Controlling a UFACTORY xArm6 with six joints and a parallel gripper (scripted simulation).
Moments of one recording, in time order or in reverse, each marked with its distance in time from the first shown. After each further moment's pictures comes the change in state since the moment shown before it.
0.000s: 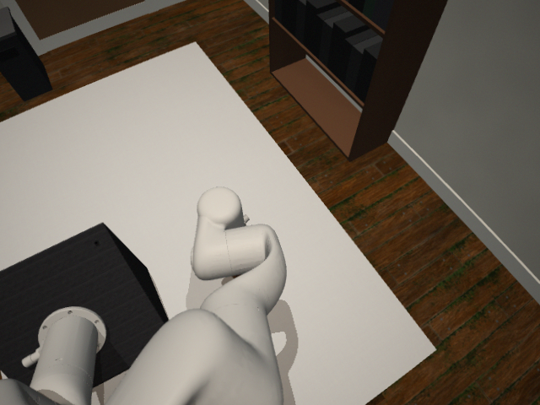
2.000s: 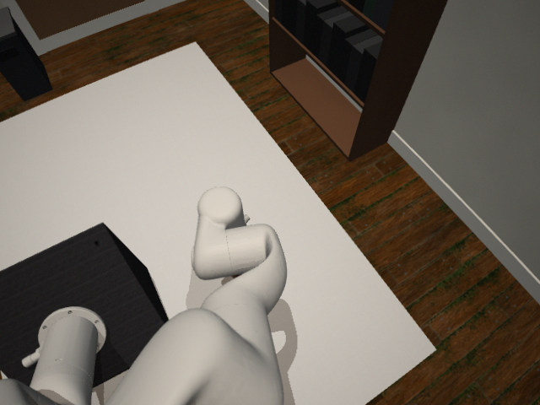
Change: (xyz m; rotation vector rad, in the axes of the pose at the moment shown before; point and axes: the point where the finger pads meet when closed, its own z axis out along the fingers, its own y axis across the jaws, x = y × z) arm 0.000 -0.001 0.000 0.000 0.000 0.000
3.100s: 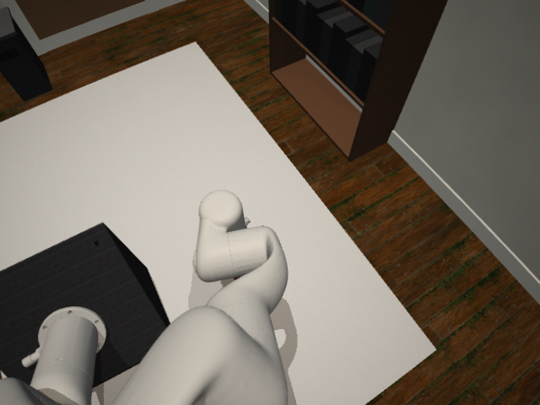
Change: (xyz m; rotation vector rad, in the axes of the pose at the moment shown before) arm 0.000 0.000 0.011 0.000 0.000 0.000
